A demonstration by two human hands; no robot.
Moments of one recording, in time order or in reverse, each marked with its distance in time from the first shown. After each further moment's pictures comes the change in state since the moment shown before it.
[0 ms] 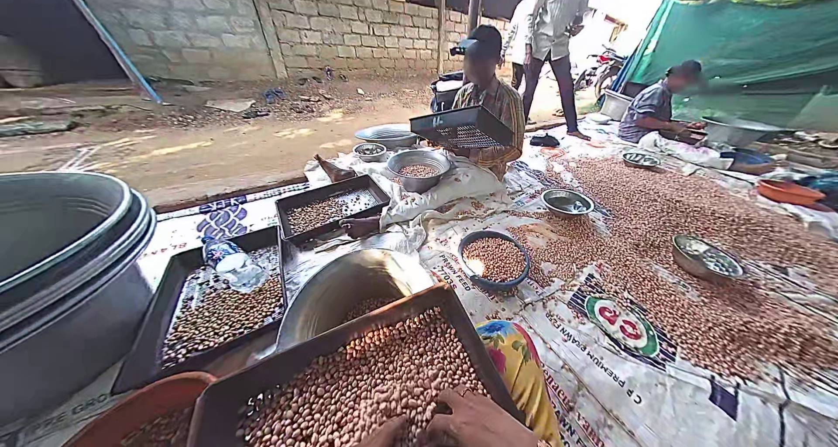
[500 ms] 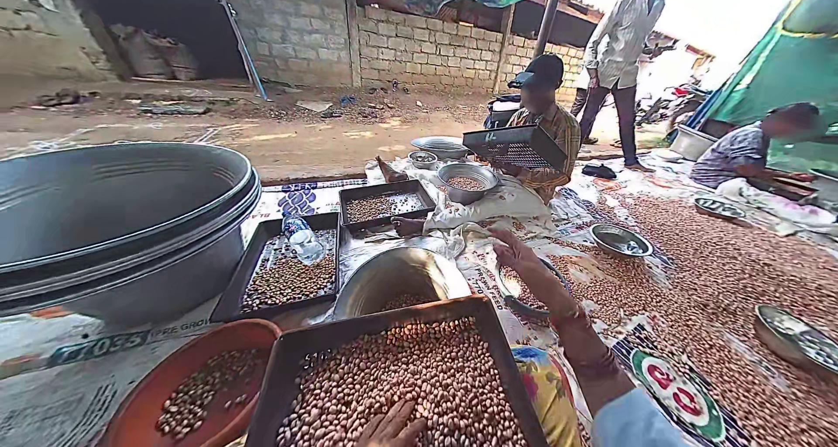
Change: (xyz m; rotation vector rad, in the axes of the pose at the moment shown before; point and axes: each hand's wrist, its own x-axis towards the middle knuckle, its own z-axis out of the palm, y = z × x) left_hand -0.012 -0.033 0.035 0.136 0.225 0.027; right_hand 0.066 0.042 -0.214 0.709 0.650 -0.106
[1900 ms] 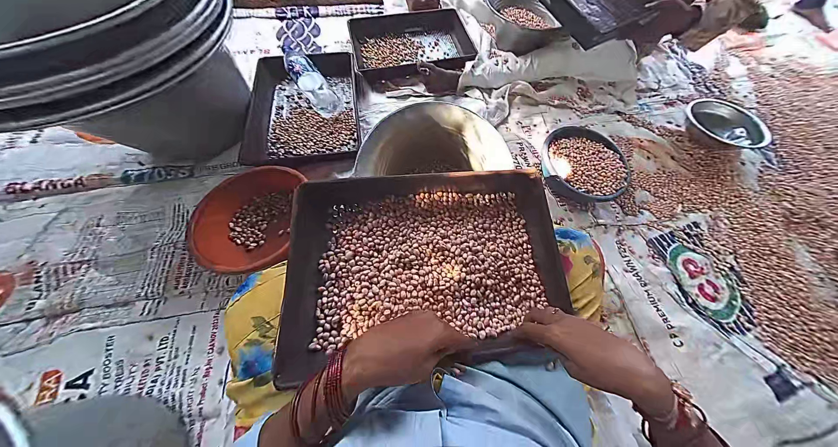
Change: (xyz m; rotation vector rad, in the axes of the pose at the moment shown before) left_hand 0.002 0.038 -0.040 -0.383 -0.561 0.187; right_hand -0.206 0.049 0.064 -0.561 -0.983 0.202
